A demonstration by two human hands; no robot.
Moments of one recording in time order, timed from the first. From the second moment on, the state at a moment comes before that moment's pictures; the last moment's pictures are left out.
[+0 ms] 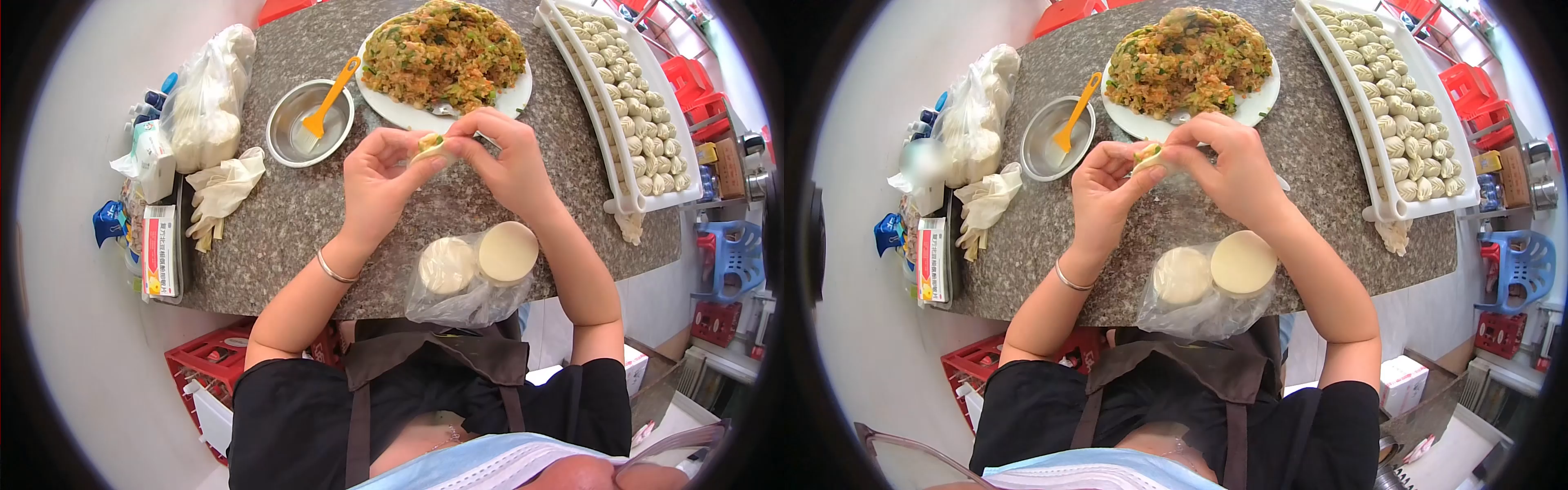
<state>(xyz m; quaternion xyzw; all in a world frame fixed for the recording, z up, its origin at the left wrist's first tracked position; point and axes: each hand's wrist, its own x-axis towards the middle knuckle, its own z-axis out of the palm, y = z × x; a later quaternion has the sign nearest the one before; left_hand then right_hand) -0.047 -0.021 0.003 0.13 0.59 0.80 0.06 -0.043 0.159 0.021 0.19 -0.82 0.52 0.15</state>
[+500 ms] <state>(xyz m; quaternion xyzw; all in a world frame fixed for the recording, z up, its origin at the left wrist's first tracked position) -0.048 -0.022 0.000 0.13 0.57 0.81 0.06 -0.043 0.159 0.021 0.20 -0.81 0.54 0.13</state>
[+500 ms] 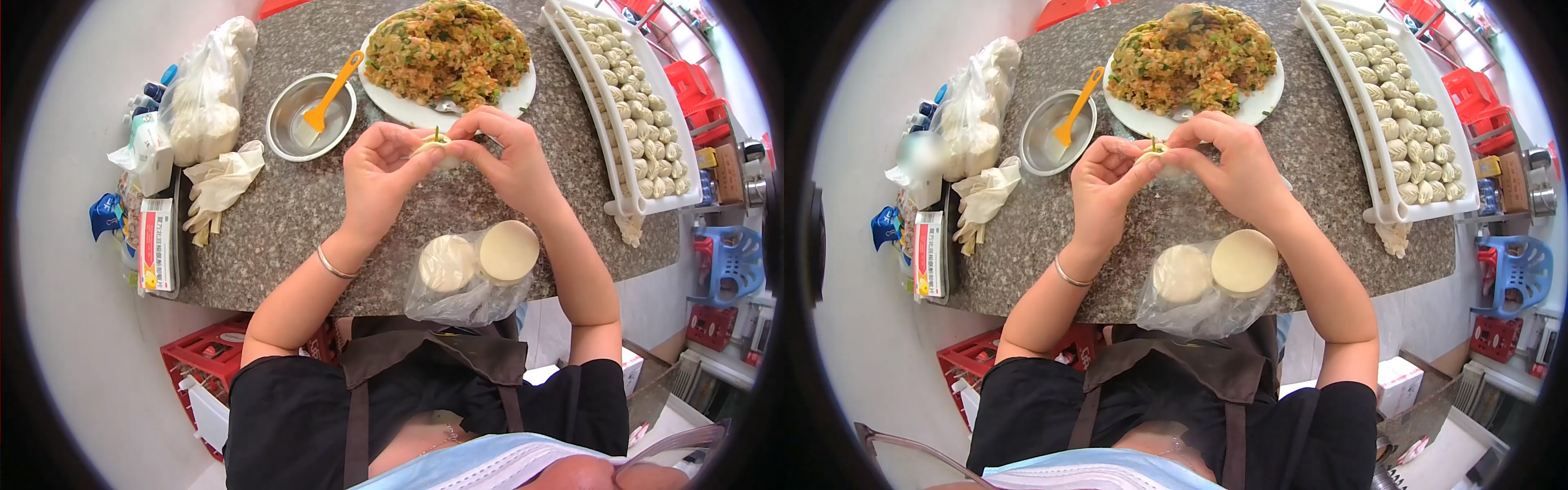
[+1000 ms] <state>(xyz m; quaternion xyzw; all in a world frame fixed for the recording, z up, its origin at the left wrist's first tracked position) -0.048 -0.024 -0.001 0.13 0.58 0.80 0.08 -0.040 0.156 0.021 0.16 -0.82 0.53 0.13</state>
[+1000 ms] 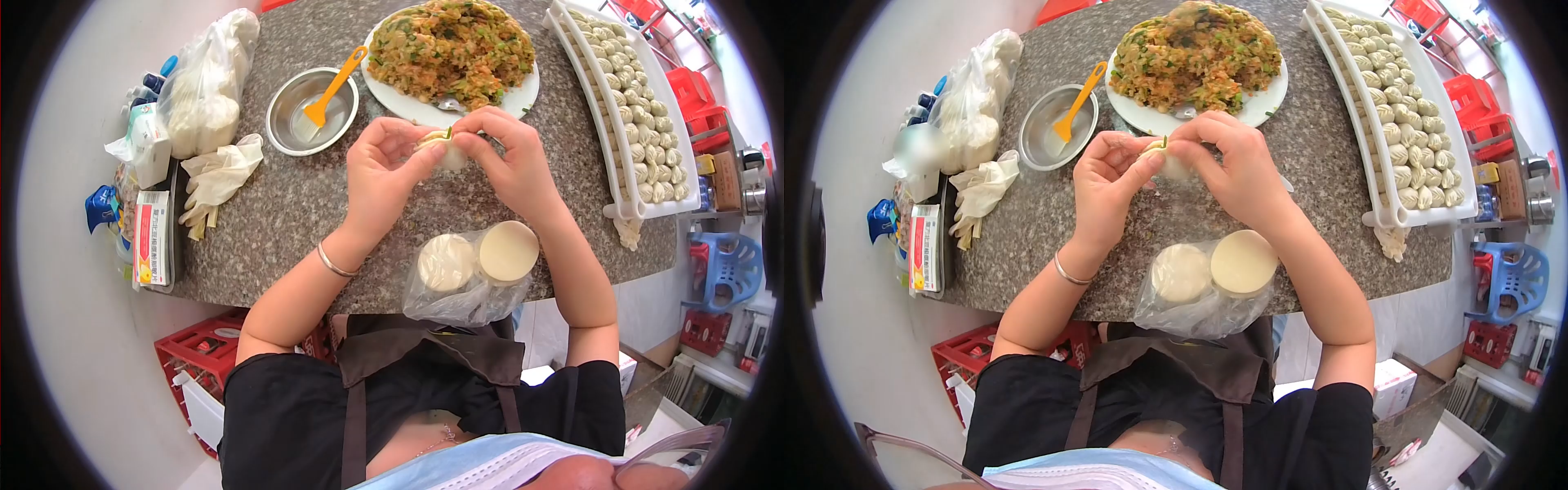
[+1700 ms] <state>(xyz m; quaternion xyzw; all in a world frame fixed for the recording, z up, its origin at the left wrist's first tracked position) -0.048 -0.022 -0.010 0.15 0.56 0.82 0.06 -0.037 0.150 0.027 0.18 -0.83 0.50 0.13</state>
